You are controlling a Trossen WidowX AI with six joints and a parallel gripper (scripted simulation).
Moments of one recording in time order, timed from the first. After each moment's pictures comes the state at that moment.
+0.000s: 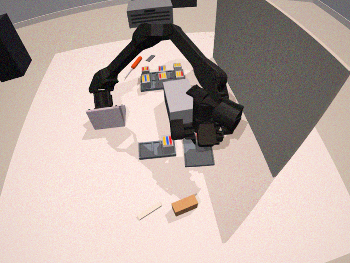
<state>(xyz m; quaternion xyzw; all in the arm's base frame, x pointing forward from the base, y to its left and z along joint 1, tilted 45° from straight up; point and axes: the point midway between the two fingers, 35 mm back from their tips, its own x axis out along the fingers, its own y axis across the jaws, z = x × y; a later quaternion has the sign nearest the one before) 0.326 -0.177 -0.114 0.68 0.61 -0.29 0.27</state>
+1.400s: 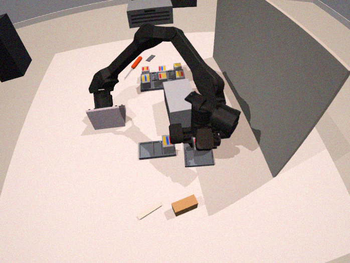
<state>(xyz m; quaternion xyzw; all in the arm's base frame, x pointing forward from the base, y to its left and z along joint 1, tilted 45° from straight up) 0.324 -0.157 -0.130 0.68 0.61 -0.29 0.27</state>
